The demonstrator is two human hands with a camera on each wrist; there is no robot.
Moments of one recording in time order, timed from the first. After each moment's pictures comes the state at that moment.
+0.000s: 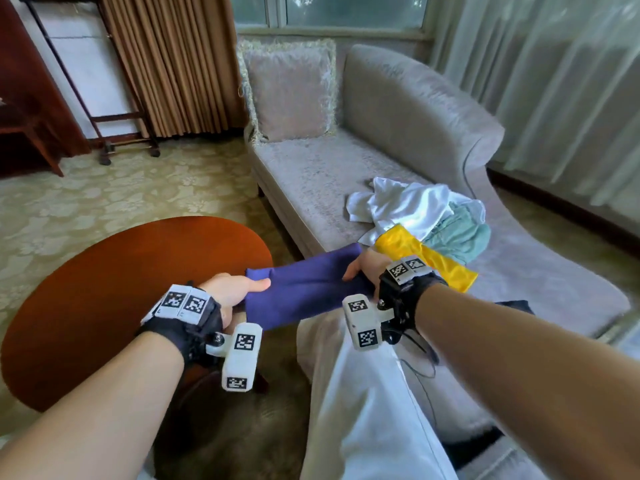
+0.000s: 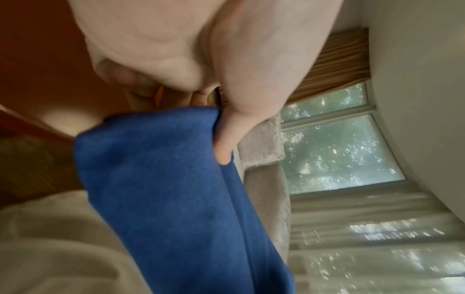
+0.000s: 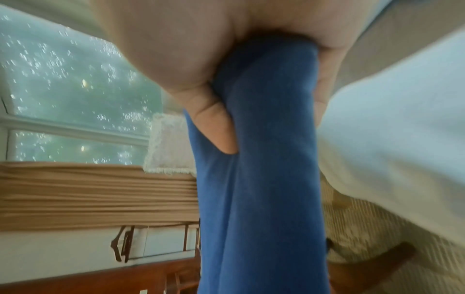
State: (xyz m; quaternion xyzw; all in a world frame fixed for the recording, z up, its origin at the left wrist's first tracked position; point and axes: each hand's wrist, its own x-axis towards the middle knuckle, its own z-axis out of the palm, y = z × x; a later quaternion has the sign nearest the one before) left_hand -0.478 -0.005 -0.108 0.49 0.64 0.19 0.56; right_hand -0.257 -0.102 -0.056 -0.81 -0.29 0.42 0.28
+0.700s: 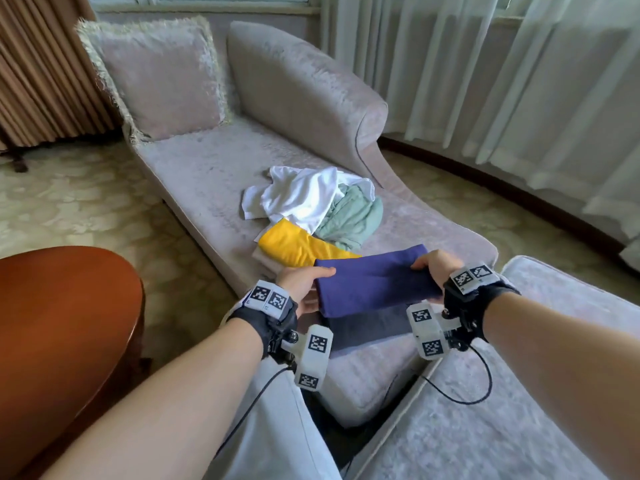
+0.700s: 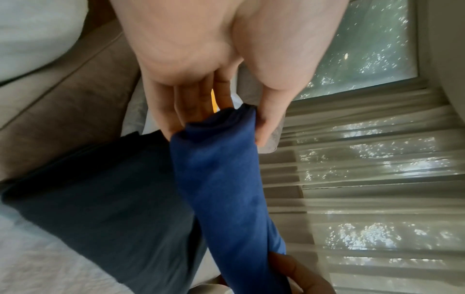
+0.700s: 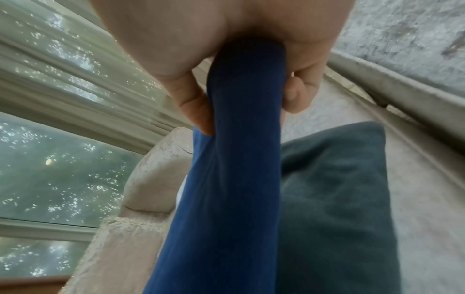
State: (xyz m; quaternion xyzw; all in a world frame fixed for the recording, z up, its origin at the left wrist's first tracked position) left_hand -0.186 -0.130 -0.116 0.49 0.48 0.11 0.72; right_hand -0.007 -0.275 -0.079 -0.85 0.03 0.31 0.43
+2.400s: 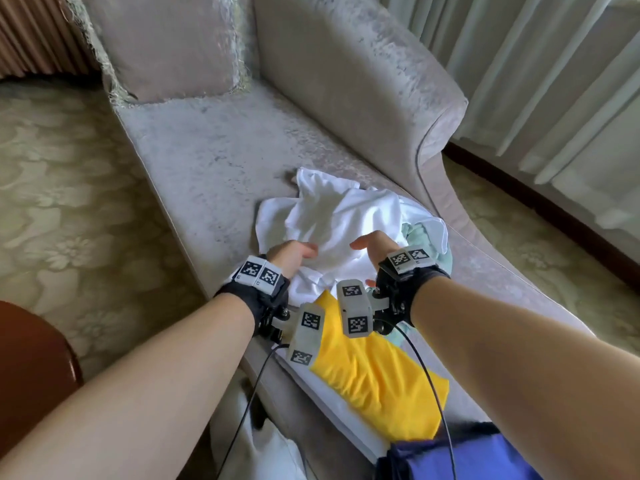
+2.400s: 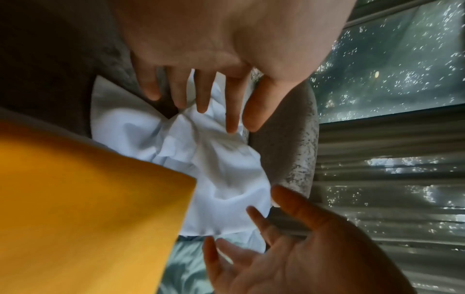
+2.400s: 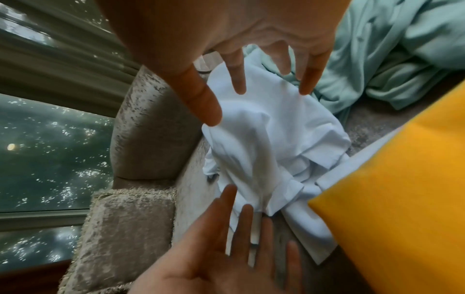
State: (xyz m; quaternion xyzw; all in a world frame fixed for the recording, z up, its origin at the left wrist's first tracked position) left_hand -0.084 0.162 -0.165 0.49 0.52 0.11 0.69; right_hand 0.044 0.059 -0.110 -0.82 -0.11 0.41 0.39
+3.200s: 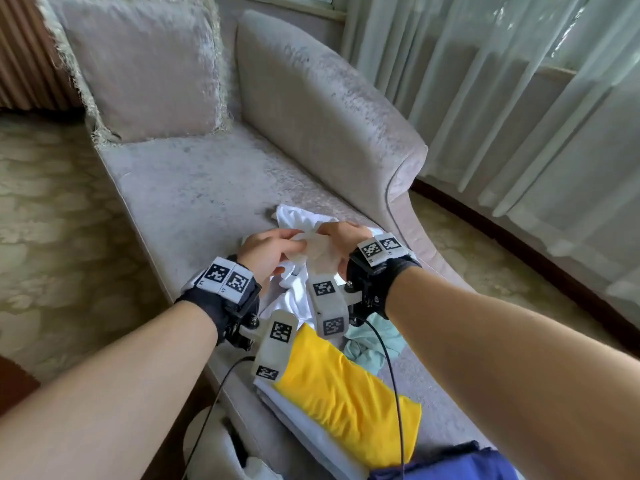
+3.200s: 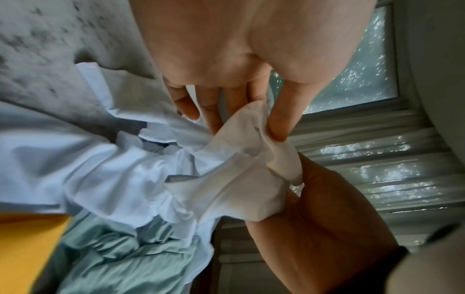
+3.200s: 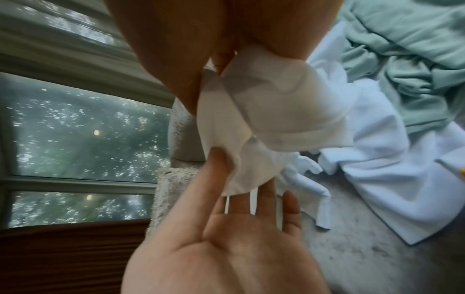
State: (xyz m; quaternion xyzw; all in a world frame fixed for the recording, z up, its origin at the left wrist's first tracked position) left_hand -0.092 0.167 -0.084 0.57 0.38 0.22 0.70; right_hand 0.027 0.102 -0.053 -0.78 -0.11 0.37 0.50
